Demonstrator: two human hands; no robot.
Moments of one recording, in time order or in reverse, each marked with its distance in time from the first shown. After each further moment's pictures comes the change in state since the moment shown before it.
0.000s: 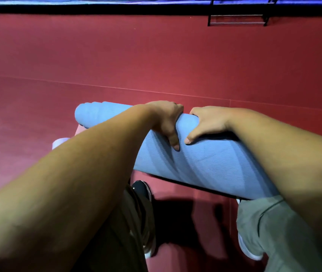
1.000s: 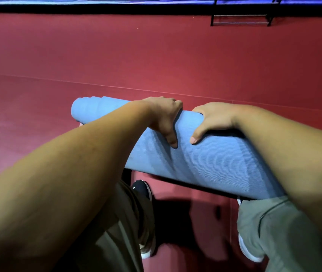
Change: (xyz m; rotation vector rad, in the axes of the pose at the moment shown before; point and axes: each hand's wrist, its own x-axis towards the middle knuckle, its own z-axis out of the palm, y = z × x) left_hand -0.011 -0.005 -0.006 0.112 0.040 -0.005; right_hand -0.010 0.007 -0.008 0.157 -0.013 -0.035
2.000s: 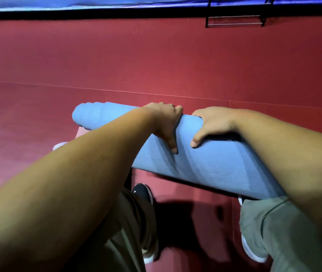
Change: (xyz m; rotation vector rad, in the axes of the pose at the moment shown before) left_hand 0.005 0.006 0.007 0.063 -0.014 0.013; right_hand 0.010 0.009 0.009 -0.056 0.022 0.017
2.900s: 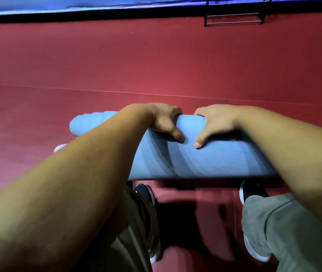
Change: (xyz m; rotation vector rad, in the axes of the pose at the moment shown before) left_hand 0.005 -0.012 -0.007 -0.323 -0.085 0.025; right_hand -0.005 0.003 -0.008 -0.102 0.003 0.006
